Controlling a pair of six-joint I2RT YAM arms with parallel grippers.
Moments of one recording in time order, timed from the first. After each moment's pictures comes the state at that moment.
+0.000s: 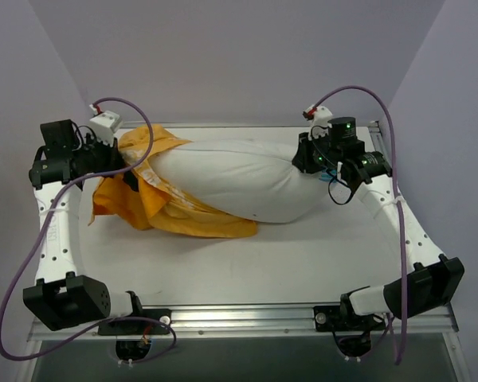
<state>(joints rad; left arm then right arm) 0.19 1.33 1.50 -0.86 0.55 0.41 0.31 1.37 1.39 -0.61 -0.28 0.05</state>
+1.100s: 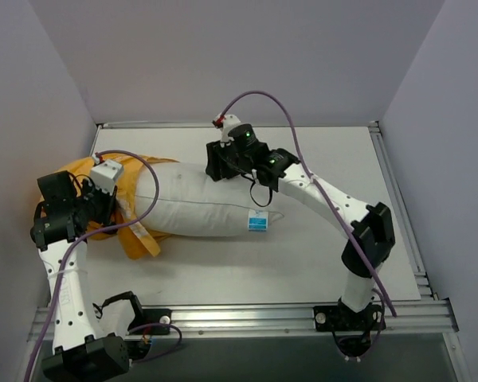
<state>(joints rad) 0.32 0.94 1.12 -0.91 0.46 0.59 0.76 1.76 1.70 -0.42 -0.03 0.27</state>
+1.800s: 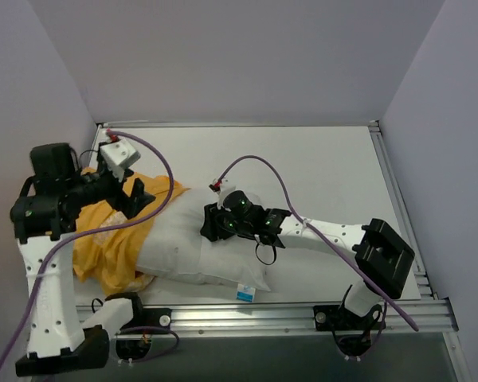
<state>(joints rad) 0.16 1.05 1.58 -1.21 0.80 0.62 0.99 1.61 1.02 -0.01 -0.02 0.52</state>
